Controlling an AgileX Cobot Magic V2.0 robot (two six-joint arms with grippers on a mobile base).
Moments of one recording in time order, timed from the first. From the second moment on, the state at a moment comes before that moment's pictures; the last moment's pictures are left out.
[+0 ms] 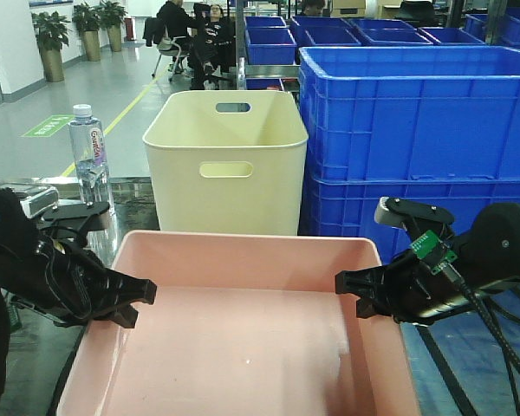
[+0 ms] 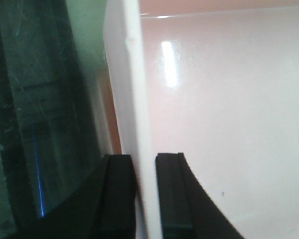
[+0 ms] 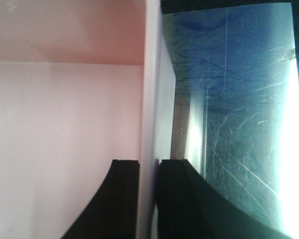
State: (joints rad) left arm -0.27 1.67 -1.43 -0.26 0.90 0.01; right arm 0.22 1.64 -1.33 0.20 0.70 0.11
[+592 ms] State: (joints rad) left arm -0.27 1.59 -1.43 -0.28 0.82 0.06; right arm 0.22 1.60 -1.33 0.20 0.68 0.10
